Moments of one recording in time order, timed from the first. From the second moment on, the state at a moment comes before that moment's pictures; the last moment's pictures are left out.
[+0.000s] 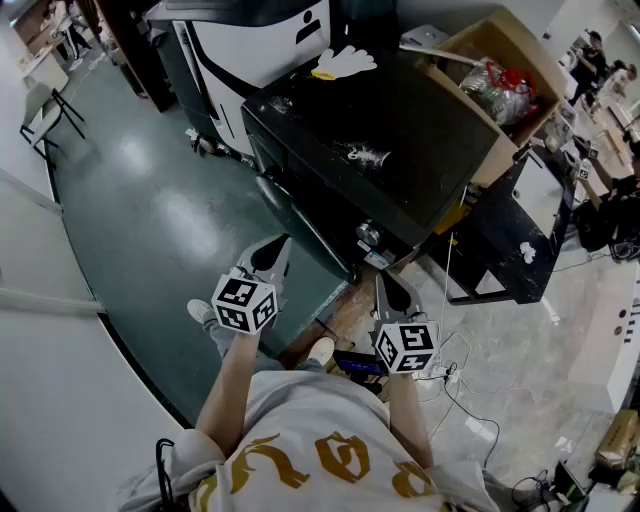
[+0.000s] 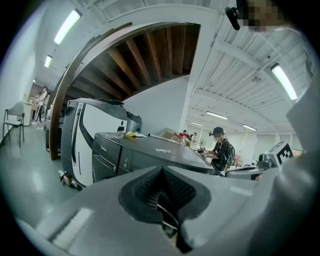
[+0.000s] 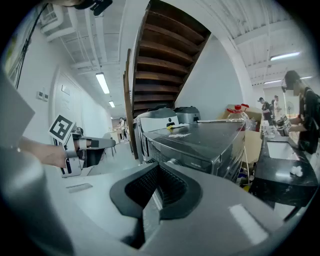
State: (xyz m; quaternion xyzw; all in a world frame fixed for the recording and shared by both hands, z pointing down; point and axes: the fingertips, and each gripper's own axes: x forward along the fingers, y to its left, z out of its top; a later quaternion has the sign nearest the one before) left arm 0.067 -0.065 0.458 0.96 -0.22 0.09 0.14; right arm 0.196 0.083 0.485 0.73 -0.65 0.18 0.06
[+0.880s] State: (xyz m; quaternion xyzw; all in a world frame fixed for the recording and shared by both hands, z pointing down) left arm 0.108 -0.068 0.544 0.94 -0.17 0.21 0.22; right arm 0.199 0.080 0.508 0.71 -0.66 0.25 0.02
